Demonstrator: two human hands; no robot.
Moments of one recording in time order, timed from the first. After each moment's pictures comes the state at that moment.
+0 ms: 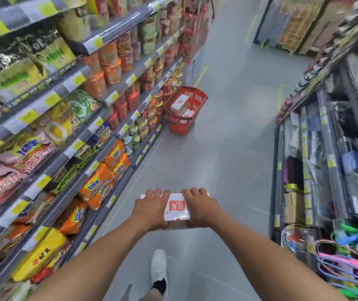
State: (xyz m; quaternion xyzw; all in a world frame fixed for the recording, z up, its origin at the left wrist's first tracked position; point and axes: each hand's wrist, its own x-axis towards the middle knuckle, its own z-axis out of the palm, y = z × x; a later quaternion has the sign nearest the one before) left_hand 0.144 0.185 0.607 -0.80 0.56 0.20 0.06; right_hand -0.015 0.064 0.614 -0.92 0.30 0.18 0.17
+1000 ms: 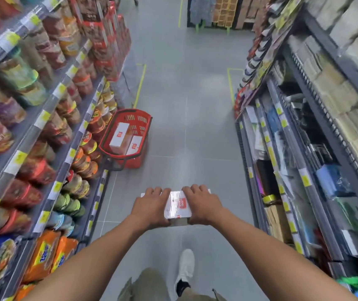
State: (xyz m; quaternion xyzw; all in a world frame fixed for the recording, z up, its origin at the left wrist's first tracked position) left_hand 0.194 -0.311 0.609 -0.69 0.69 0.20 0.09; right_hand 0.000 -0.378 0.602 -0.86 0.44 0.16 0.21
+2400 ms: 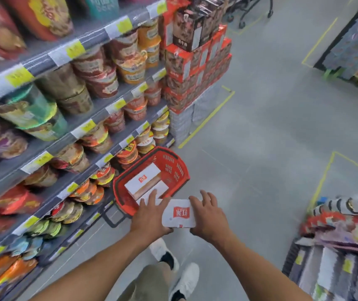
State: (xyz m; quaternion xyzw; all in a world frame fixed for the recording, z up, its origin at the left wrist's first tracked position) left_hand 0.390 -0.795 0.548 -0.89 0.39 0.23 -0.04; right_hand 0.257 -0.966 0.555 -0.94 0.24 0.19 0.14
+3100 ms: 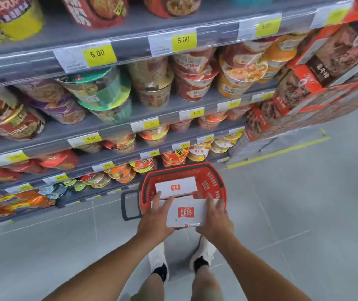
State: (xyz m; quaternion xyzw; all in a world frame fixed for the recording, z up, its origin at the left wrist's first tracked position) left_hand 0.521 -0.806 0.463 -0.94 0.08 0.26 -0.19; right_hand 0.503 -1.015 0.486 -0.92 0.16 0.31 0.17
